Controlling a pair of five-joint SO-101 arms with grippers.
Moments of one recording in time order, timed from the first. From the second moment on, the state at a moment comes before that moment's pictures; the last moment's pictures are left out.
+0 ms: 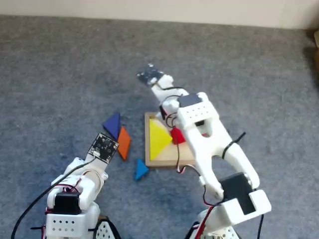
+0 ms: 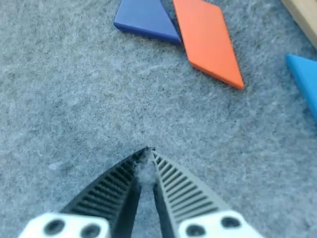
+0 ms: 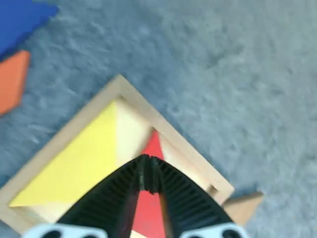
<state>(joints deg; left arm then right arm) -4.6 -103.8 95.9 76.6 -22.3 -24.1 0.5 20.1 50.5 31.8</state>
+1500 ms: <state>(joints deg) -4.6 -103.8 95.9 76.6 -22.3 -26.6 -3.0 20.5 57.4 19.4</state>
